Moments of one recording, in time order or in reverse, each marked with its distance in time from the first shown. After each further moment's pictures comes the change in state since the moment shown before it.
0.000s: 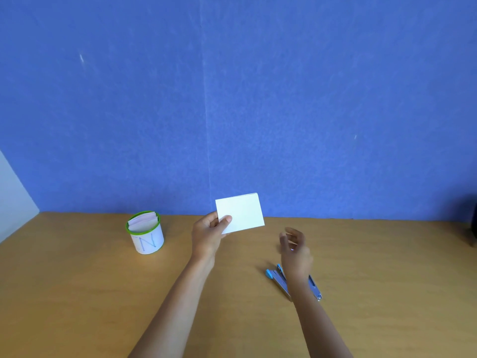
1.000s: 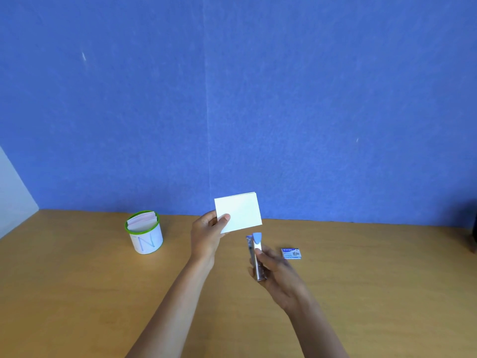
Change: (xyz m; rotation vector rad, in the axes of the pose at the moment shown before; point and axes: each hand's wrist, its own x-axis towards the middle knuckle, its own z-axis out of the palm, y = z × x) left_hand 0.005 0.001 0.001 0.001 0.047 0.018; right_hand -0.025 -0.008 -0.006 0.553 -0.742 0.494
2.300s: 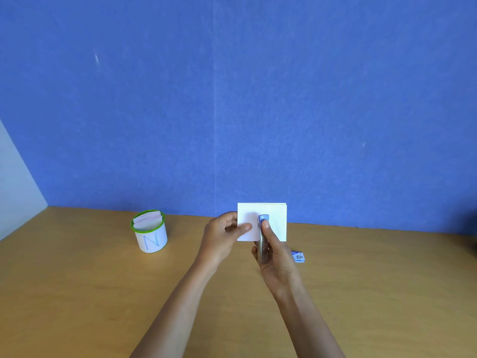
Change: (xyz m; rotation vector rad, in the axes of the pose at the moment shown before) left_hand -0.020 0.018 0.002 0.223 -0.236 0.121; right_hand -0.005 -0.024 0.042 0.194 -0.001 -0.225
